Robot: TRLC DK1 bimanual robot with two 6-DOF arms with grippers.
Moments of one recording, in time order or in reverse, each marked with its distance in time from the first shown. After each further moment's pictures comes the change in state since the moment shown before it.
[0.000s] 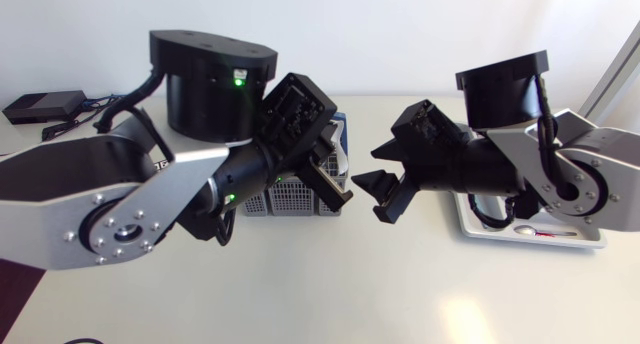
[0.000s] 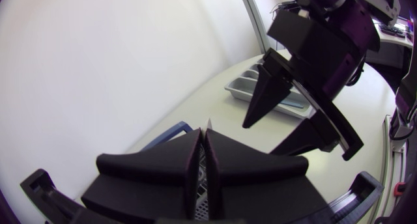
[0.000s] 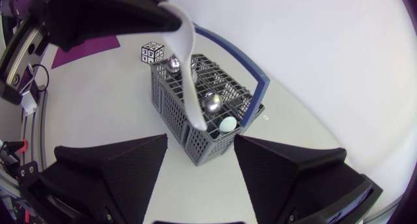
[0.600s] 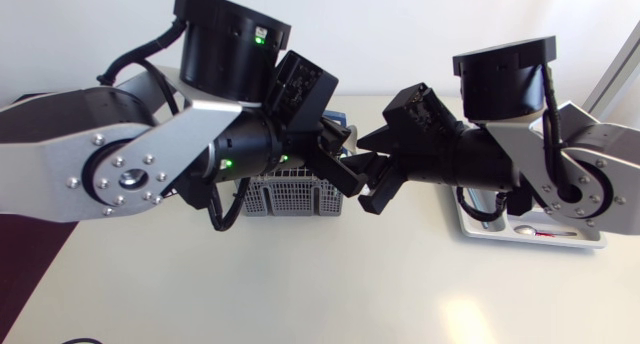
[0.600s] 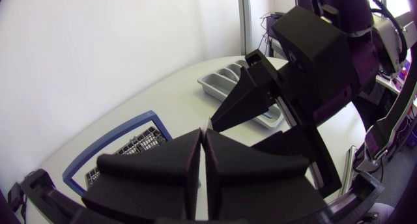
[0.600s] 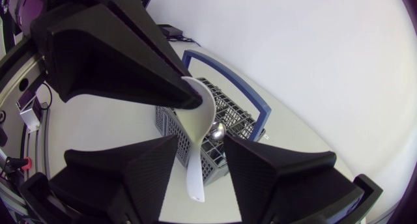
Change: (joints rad) left arm 0.041 0.041 0.127 -0.194 0.192 -0.239; right arm 0.064 -0.007 0.020 0.068 0.023 0.057
